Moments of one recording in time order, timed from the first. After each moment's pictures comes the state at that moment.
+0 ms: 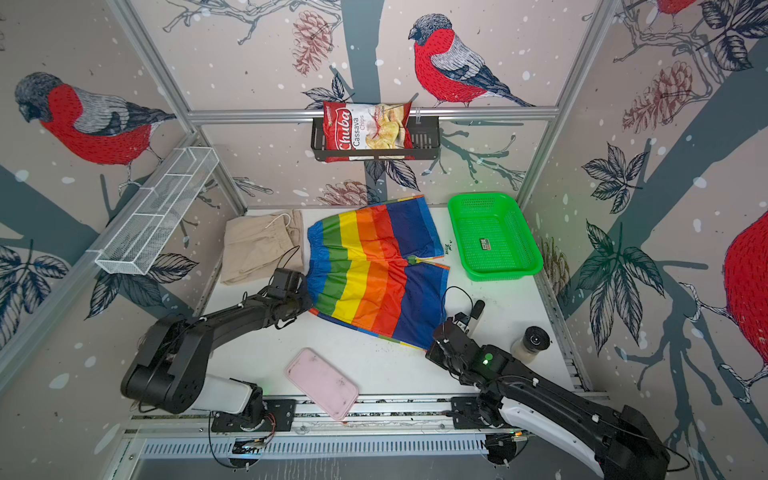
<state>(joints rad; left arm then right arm) -0.27 1.47 0.60 -0.14 -0.04 -0.73 0.86 0.70 0.28 -0.54 0.08 1.20</state>
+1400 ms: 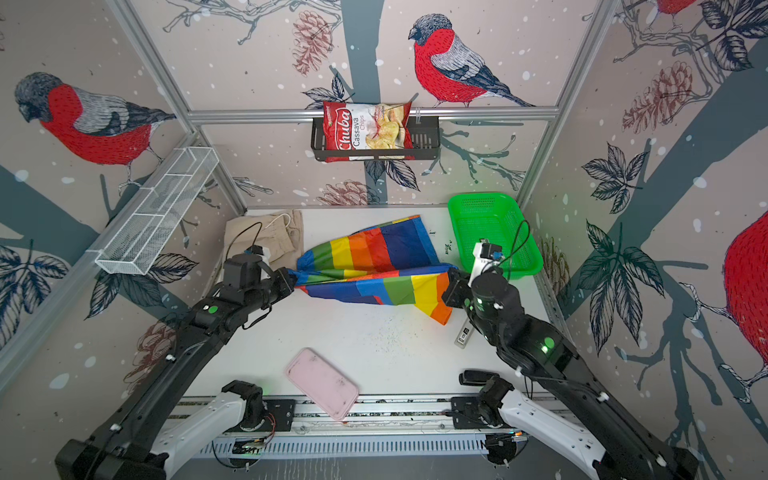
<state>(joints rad) -0.26 0.96 0.84 -0.59 0.10 -0.70 0.78 0.78 1.02 -0.66 0.43 0.62</state>
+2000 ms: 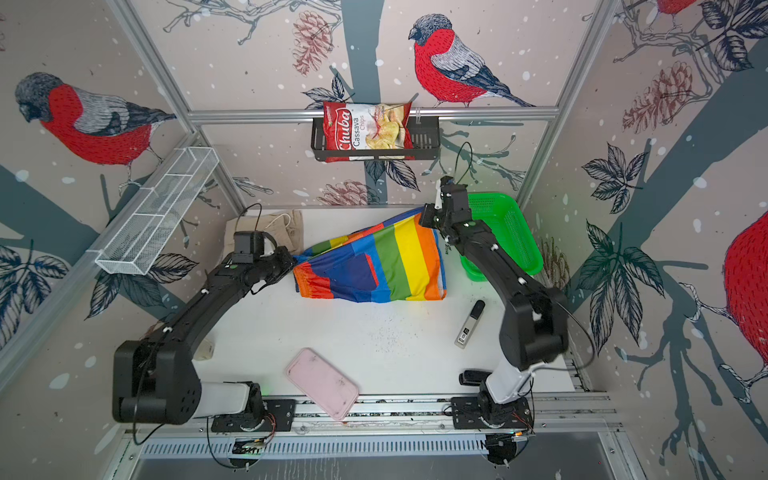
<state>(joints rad) -0.03 1.41 0.98 -0.38 0.26 -0.71 0.32 1.78 1.54 -0.27 -0.12 0.35</state>
